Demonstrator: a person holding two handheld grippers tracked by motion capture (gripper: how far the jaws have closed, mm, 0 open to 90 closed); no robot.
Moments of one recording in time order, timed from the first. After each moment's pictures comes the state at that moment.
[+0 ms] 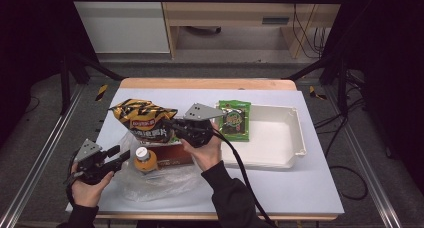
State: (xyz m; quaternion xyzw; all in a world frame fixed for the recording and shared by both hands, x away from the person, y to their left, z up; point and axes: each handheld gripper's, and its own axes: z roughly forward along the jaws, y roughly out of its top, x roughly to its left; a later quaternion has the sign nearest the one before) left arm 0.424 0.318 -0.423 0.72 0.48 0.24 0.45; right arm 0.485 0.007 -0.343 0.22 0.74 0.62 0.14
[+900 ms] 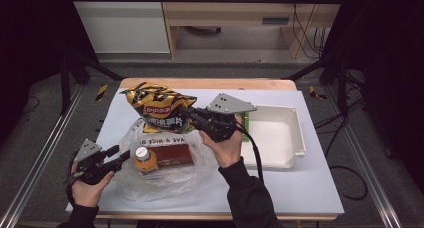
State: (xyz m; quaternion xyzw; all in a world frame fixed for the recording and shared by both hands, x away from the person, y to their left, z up) left arm 0.424 0.318 -0.422 0.72 0.48 0.24 0.45; right arm 0.468 -0.045 -0.297 0.22 0.70 0.65 0.18
